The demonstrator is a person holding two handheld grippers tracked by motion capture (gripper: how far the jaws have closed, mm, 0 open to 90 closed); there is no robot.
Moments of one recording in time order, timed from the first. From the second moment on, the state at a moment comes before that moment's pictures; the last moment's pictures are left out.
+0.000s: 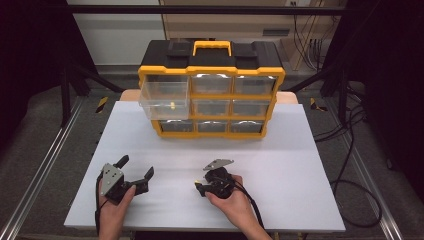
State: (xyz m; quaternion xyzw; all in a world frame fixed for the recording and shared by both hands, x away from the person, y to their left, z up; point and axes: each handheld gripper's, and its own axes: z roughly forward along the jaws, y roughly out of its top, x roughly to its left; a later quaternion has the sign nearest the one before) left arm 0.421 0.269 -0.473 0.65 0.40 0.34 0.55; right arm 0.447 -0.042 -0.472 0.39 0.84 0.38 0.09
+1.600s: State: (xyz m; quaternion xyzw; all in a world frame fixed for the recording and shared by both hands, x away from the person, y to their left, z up) left arm 0.421 0.270 -0.473 0.65 0.40 0.34 0.55; right arm 0.462 -0.057 -0.422 0.38 0.79 0.46 0.14
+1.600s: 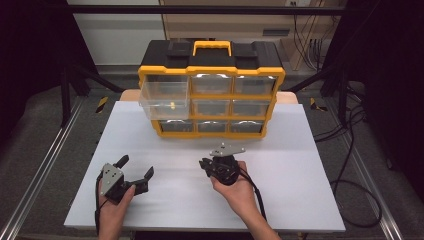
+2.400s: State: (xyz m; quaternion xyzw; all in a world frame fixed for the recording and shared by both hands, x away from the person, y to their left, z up) left arm 0.421 0.269 -0.473 0.65 0.40 0.34 0.55; right arm 0.481 -0.077 -0.308 0.36 0.73 0.54 0.20
